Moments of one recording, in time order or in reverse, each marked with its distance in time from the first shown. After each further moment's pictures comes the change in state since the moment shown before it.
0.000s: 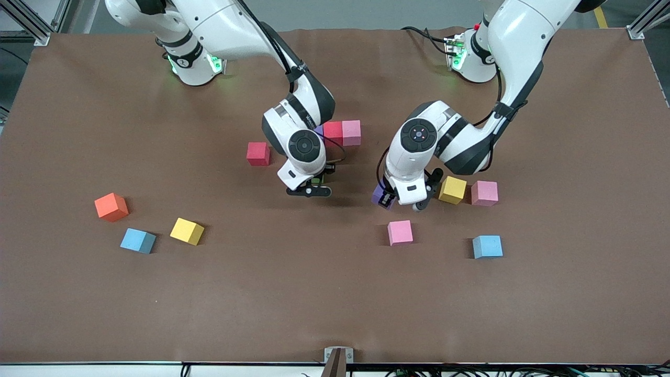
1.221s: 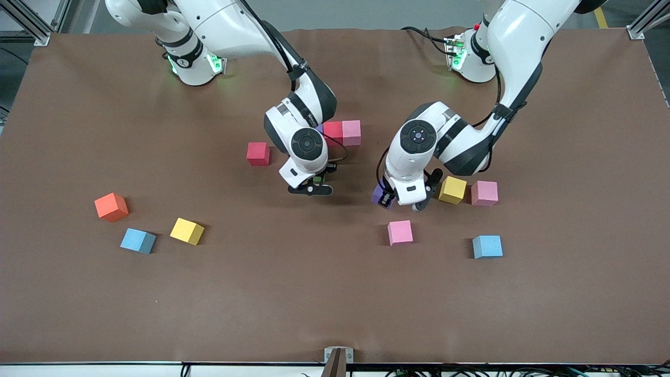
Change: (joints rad) left arm 0.000 0.005 0.000 0.000 0.000 0.000 0.000; right arm 0.008 0.000 0.002 0.000 0.000 -0.001 0.018
